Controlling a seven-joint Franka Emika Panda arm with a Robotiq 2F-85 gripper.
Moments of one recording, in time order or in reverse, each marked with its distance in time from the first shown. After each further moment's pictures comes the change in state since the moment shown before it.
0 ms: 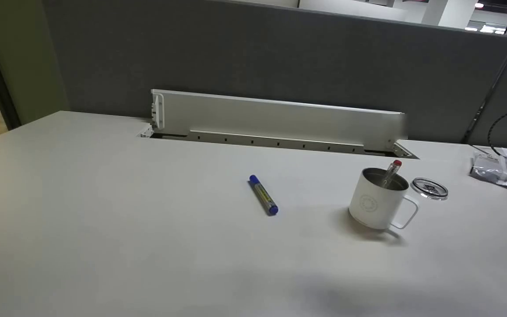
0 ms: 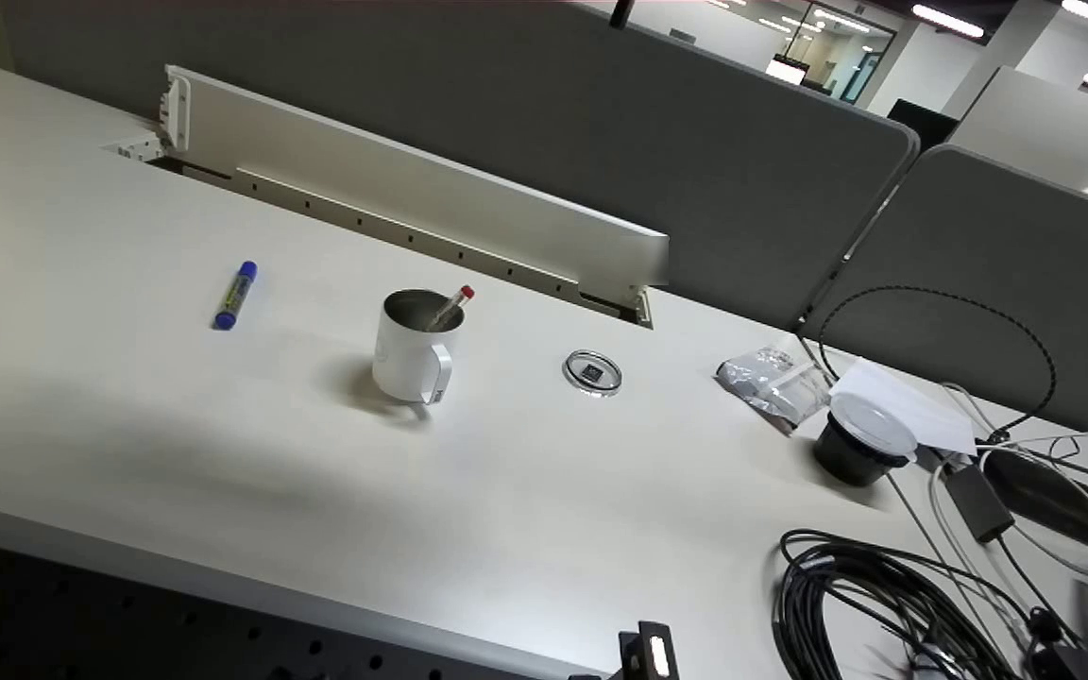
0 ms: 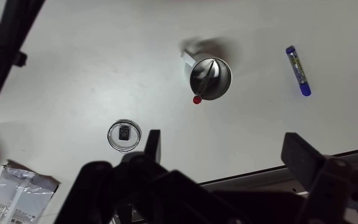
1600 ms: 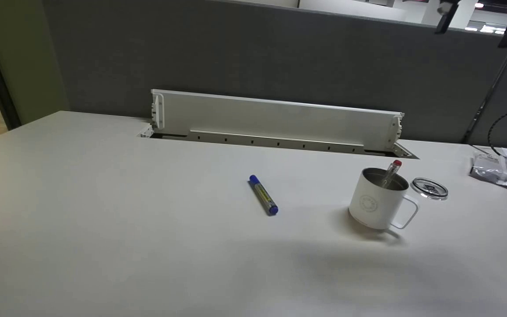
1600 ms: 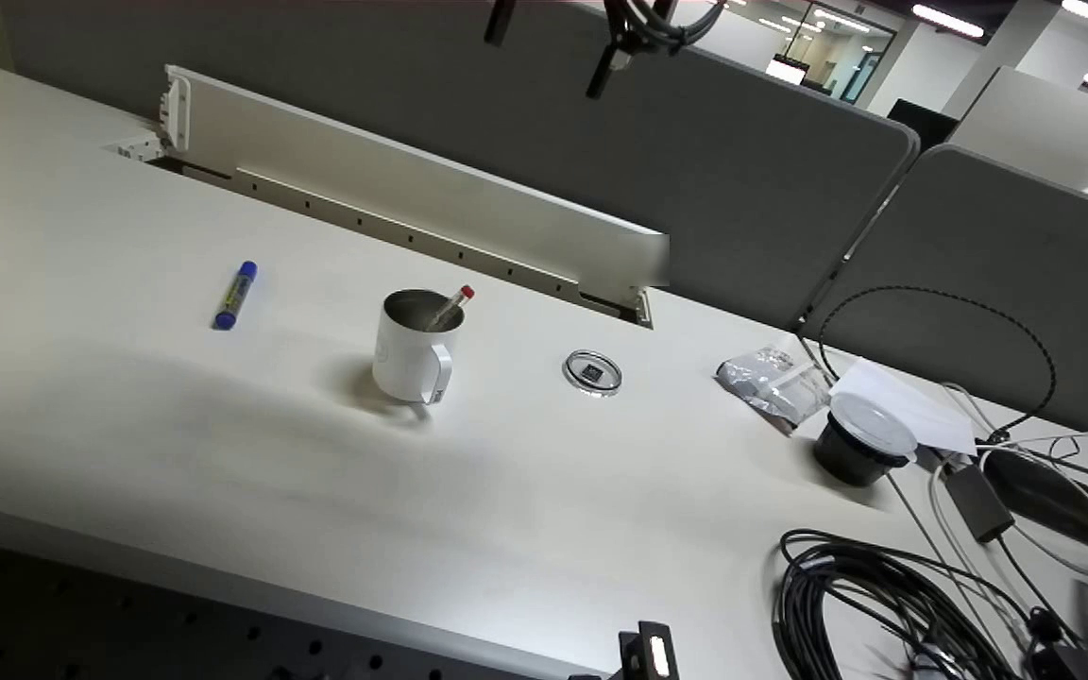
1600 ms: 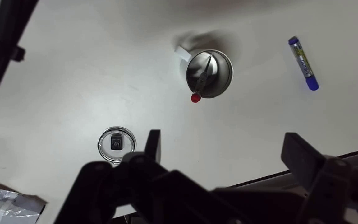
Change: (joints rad) arm -0.003 0.188 0.001 0.081 0.072 0.050 -0.005
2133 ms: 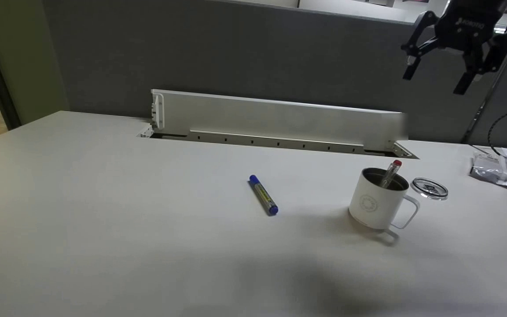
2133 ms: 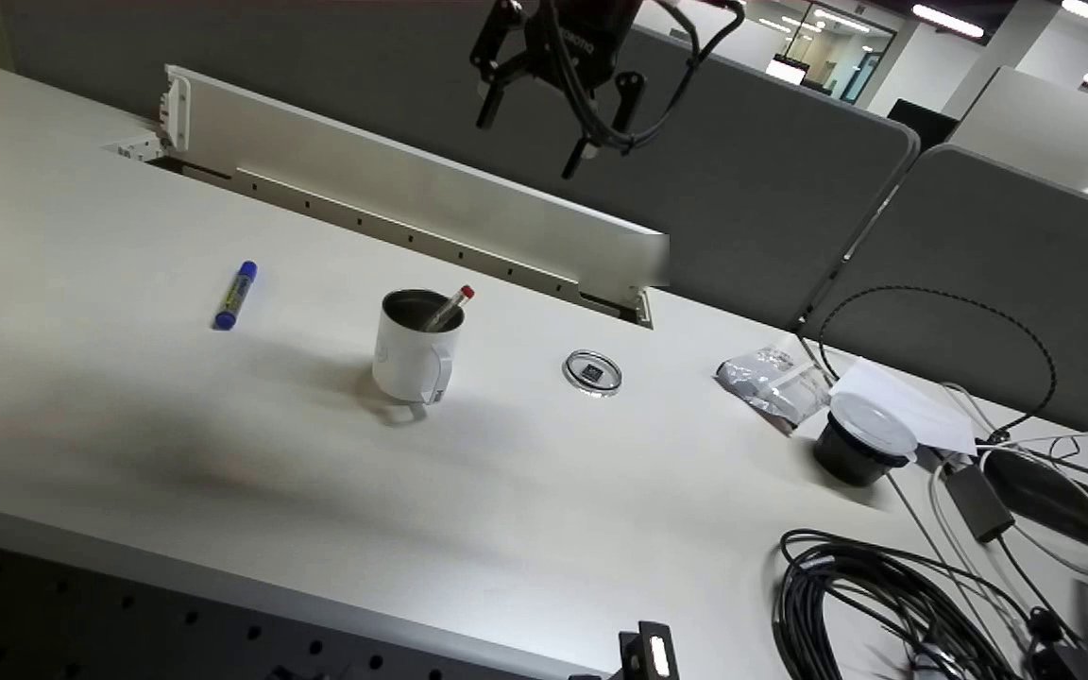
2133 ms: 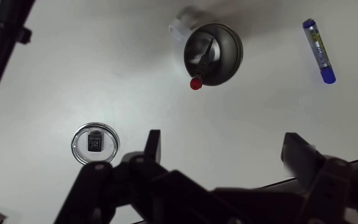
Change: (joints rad) arm -0.019 0.237 0.023 0.095 0.106 0.108 -0.111
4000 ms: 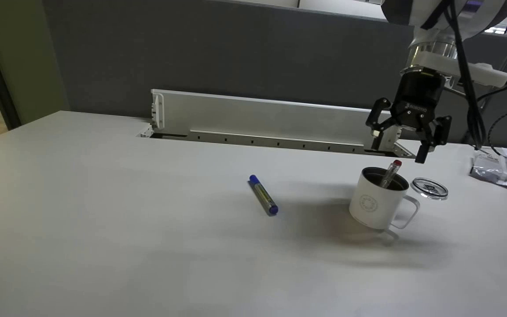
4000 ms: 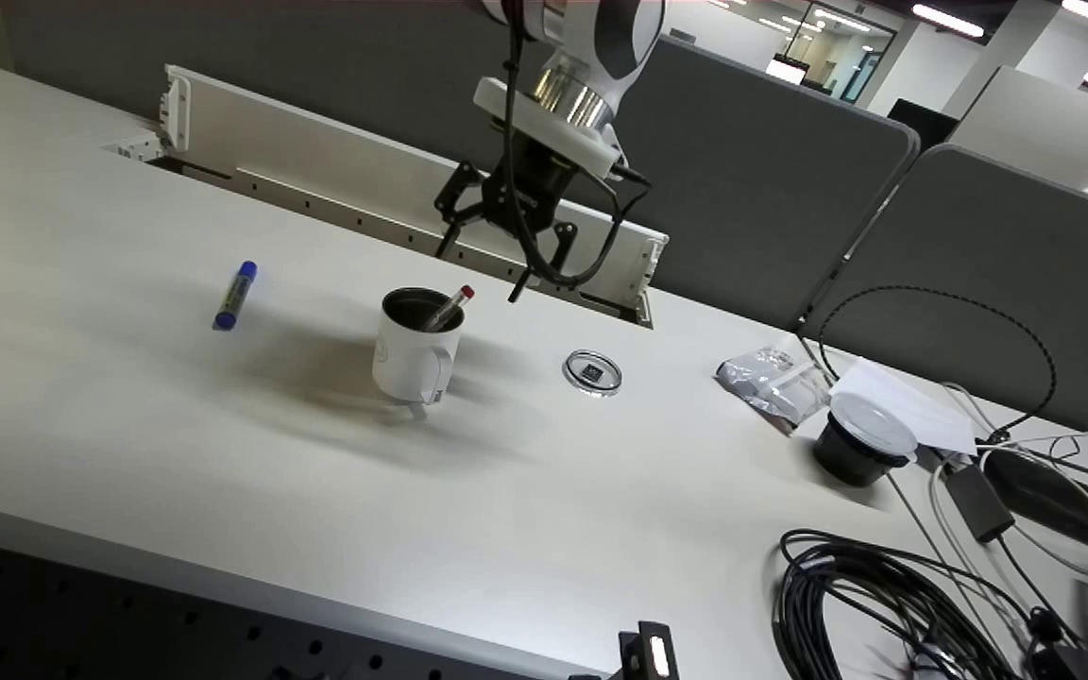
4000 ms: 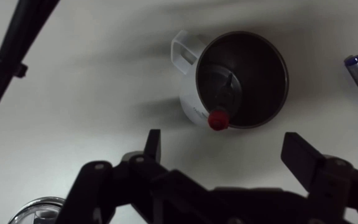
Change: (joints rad) arm -0.055 0.474 0.076 0.360 -0.036 -0.222 0.028
